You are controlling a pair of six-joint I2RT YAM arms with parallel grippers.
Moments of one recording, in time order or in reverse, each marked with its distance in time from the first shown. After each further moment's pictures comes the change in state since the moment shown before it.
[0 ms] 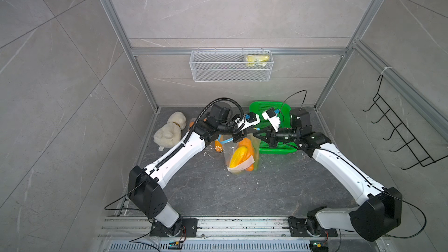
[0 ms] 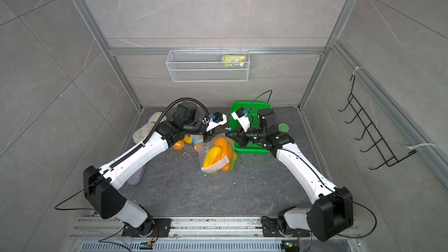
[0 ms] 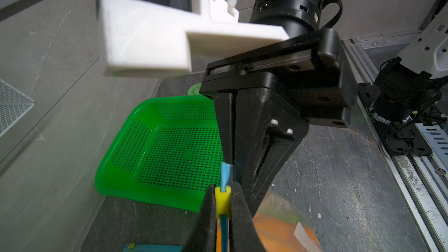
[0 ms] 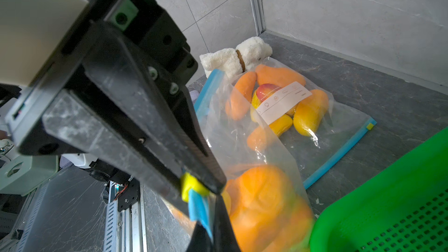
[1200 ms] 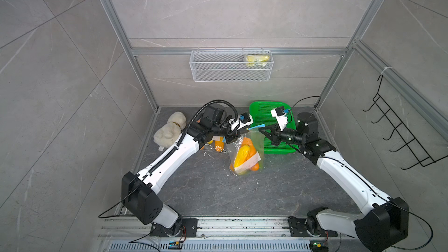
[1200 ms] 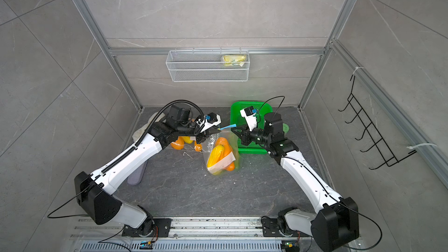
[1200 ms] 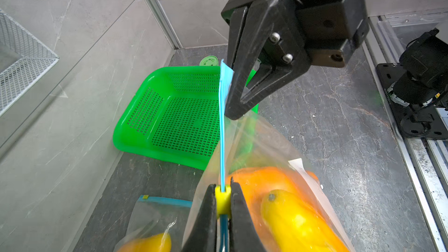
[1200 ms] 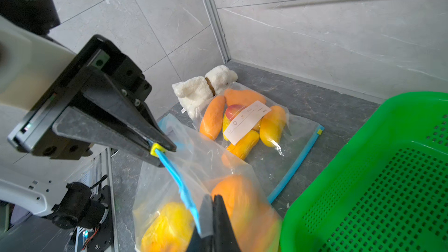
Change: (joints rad) left arm 0.061 -0.073 -0.042 -0.101 -0.098 0.024; right arm -0.040 -0.097 -0.124 0.206 0.158 0.143
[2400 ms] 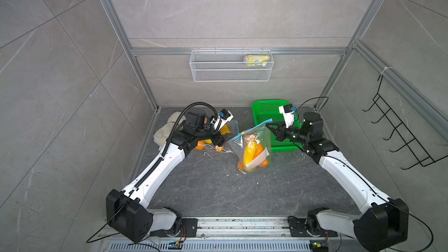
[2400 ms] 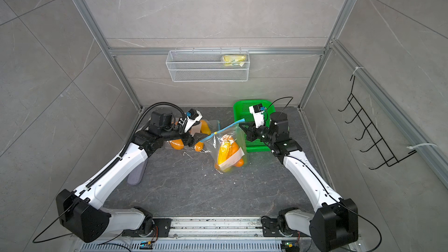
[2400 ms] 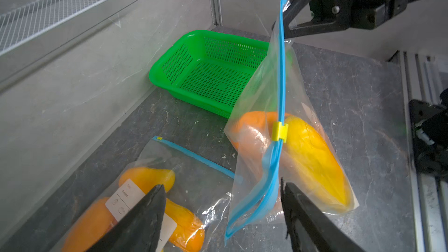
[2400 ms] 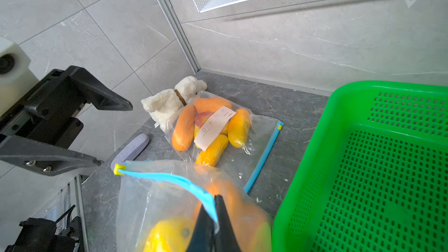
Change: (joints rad) left arm 0.160 -0.194 -0.246 0.126 -0.005 -0.303; right arm -0.074 0.000 -0.021 0.033 0.054 0.037
